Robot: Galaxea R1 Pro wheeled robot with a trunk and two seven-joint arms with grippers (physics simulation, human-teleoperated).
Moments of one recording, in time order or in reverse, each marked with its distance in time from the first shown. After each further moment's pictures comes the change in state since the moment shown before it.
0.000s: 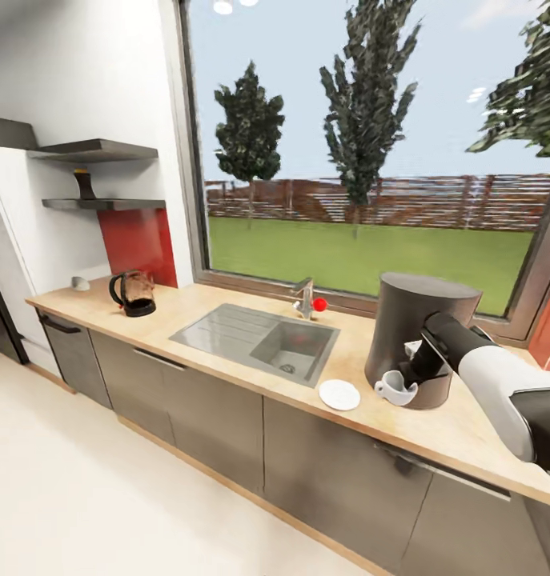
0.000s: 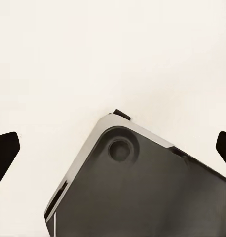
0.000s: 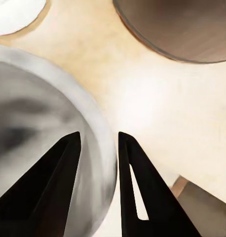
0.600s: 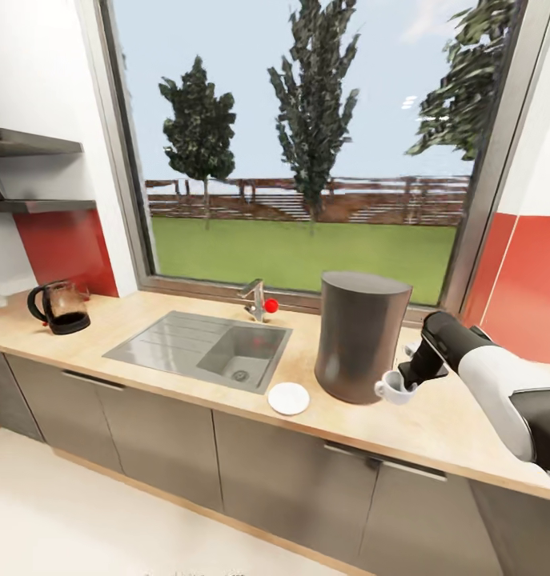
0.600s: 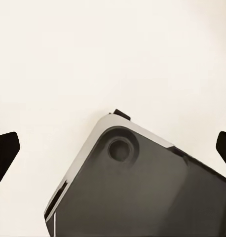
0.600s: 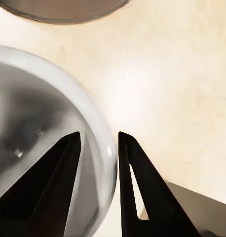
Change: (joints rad) left arm 0.000 0.000 0.000 0.000 0.000 0.000 0.000; right arm 0.000 0.001 0.003 0.000 0.002 -0.001 0.000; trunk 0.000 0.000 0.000
